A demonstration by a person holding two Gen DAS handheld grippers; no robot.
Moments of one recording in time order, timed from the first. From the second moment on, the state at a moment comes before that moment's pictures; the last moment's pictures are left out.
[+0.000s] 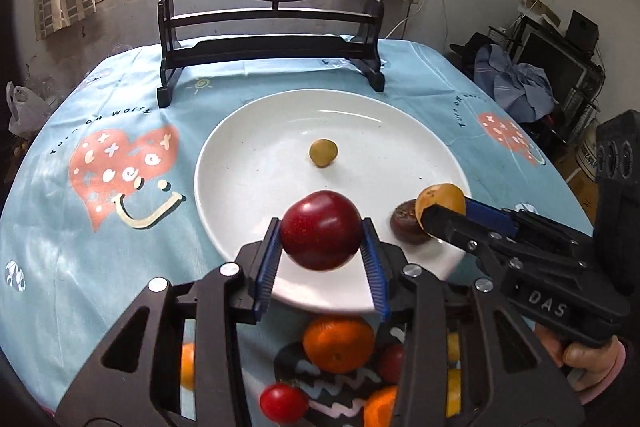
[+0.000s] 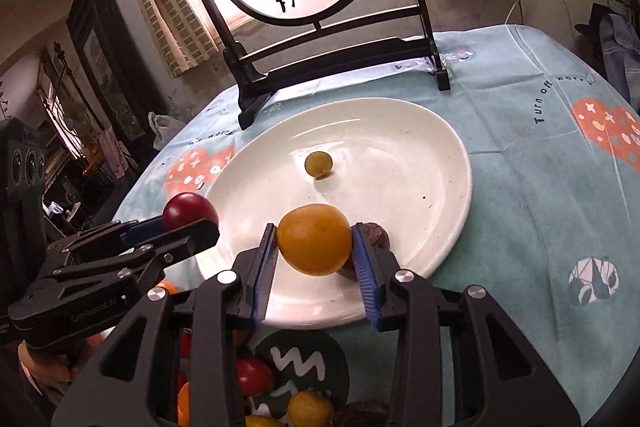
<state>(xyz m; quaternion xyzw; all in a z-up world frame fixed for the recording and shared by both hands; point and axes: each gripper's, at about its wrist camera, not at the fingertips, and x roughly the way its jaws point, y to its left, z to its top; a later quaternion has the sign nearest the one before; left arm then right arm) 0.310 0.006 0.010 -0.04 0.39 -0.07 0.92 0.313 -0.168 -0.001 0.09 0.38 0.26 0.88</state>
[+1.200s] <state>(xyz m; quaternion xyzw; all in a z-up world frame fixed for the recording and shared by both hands) 0.181 0.058 -0.003 -0.03 0.38 0.06 0.92 0.168 -0.167 0.002 -0.01 0.40 0.38 0.83</state>
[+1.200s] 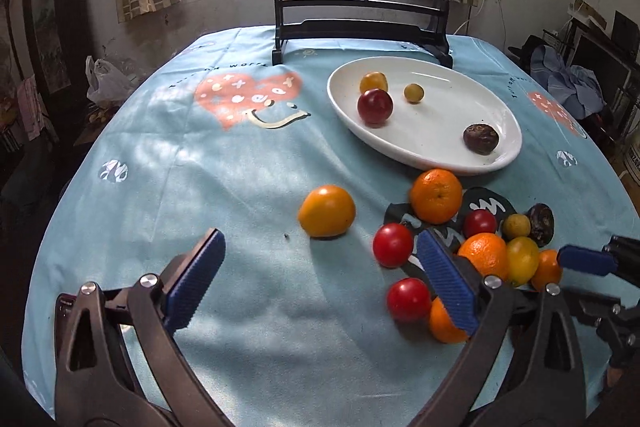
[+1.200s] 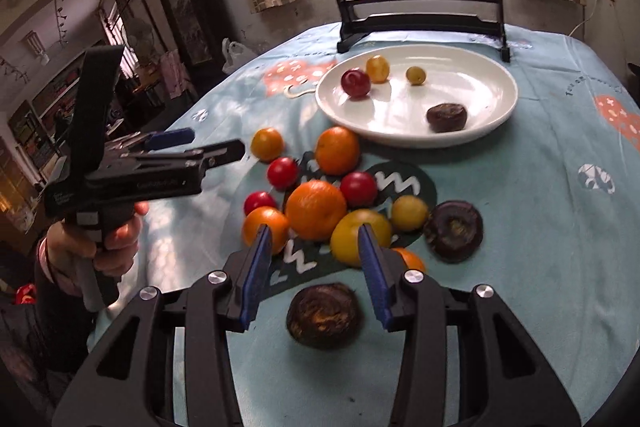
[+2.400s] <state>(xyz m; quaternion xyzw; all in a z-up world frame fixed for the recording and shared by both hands) 0.144 0.028 -0.017 0.02 0.38 -0.04 0.92 0.154 -0.169 -0.020 -0.05 0.44 0.36 0.82</state>
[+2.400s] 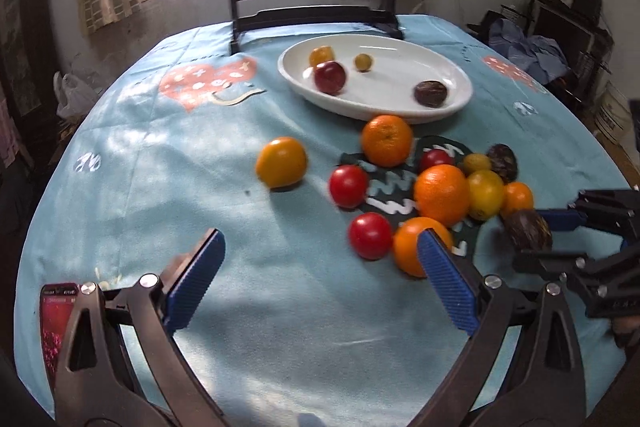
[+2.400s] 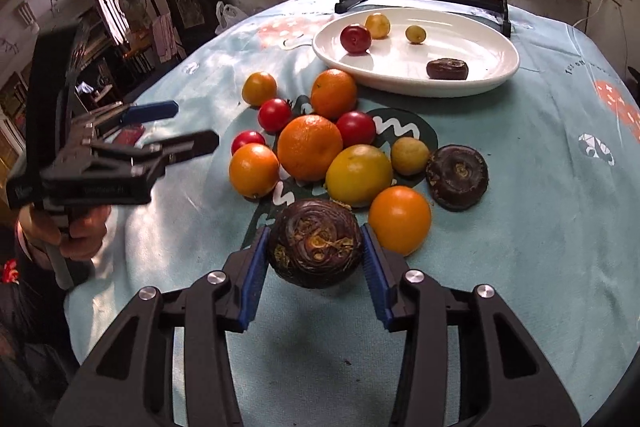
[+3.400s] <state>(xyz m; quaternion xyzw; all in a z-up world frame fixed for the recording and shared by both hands) 0.154 -0.040 -0.044 0.18 0.37 -0.13 0.90 0.155 -0.175 -0.024 -0.02 0.46 0.35 0.82</state>
